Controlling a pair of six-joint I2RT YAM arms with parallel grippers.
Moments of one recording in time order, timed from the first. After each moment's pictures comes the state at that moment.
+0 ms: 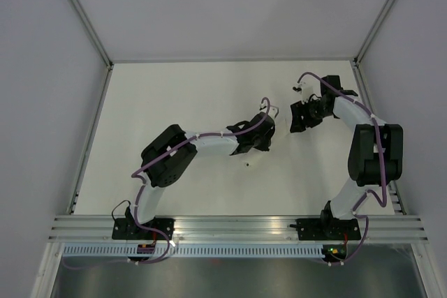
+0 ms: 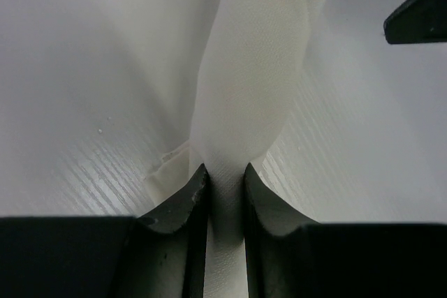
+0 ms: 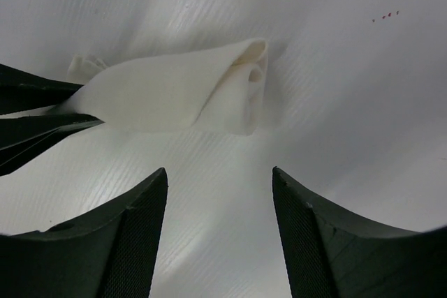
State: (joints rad) left arm -0.96 2.09 1.38 -0.04 -0.14 -0.42; right arm -0.02 1.75 1.22 -0.67 -0.51 -0.43
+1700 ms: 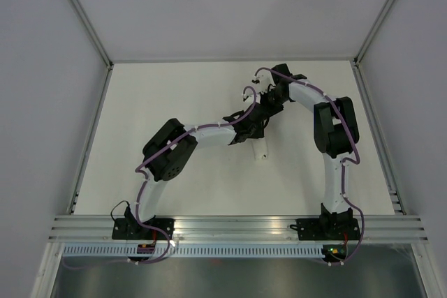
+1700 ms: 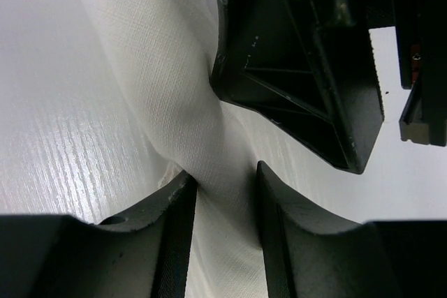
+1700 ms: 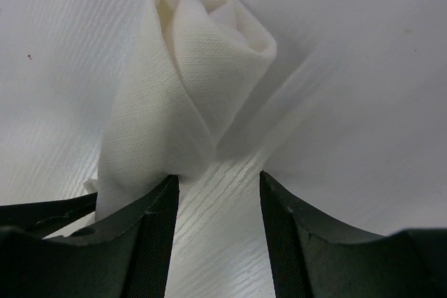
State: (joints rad) left arm -0.88 2.15 1.47 -0.11 -0.28 -0.67; right arm 0.27 2.20 1.68 -0.69 -0.39 -0.25
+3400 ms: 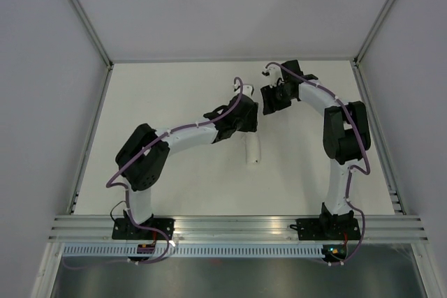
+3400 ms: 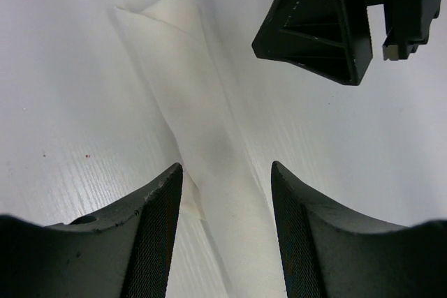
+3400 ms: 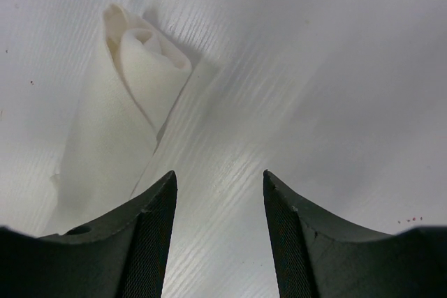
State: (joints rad) left arm -0.84 1.91 1.34 -0.09 -0.23 -0.50; right arm 0.23 2.08 1.58 -0.58 -0.33 -0.16
